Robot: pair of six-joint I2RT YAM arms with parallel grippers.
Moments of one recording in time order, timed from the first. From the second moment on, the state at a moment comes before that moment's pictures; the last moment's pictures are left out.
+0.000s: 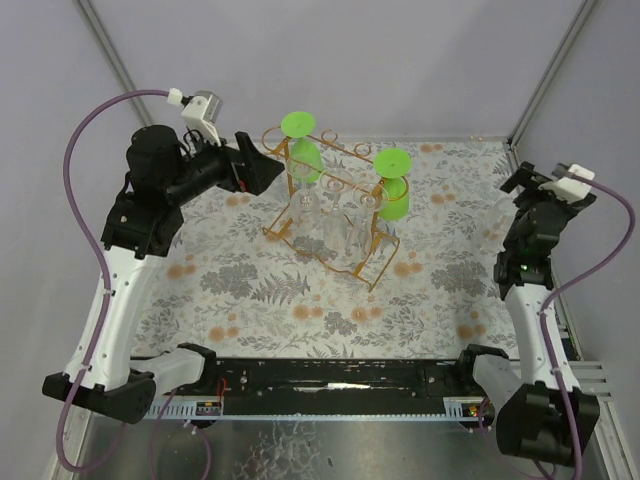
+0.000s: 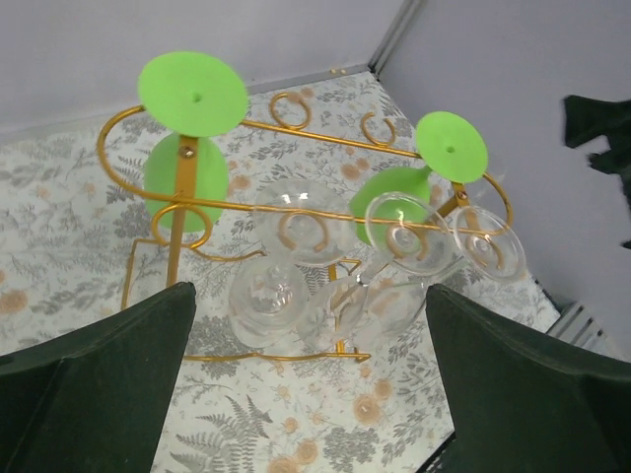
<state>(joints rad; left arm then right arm) -0.27 1.16 1.58 -0.59 0.42 -0.28 -0.17 0.96 0.65 0.46 0.38 0.05</state>
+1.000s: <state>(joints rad) -0.13 1.28 1.40 -0.47 0.75 -1.07 -0.18 0.99 1.51 -0.54 -0.15 0.35</state>
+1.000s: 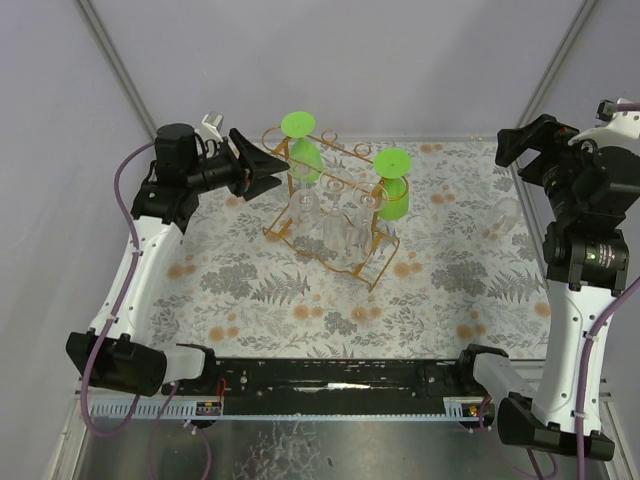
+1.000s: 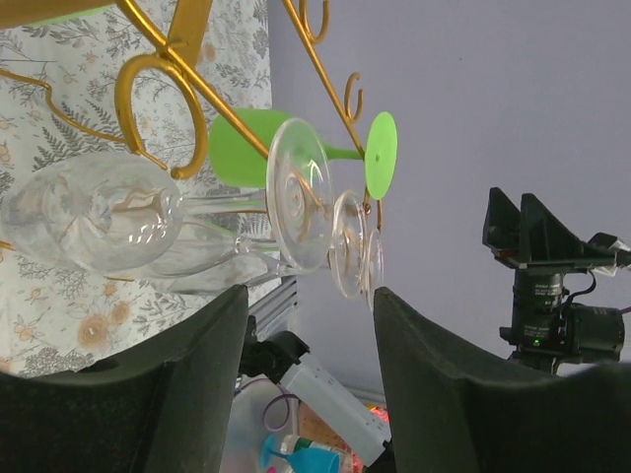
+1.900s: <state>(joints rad) -0.13 1.35 1.36 -0.34 0.78 -1.16 -0.18 0.98 1.51 -0.54 -0.15 0.37</state>
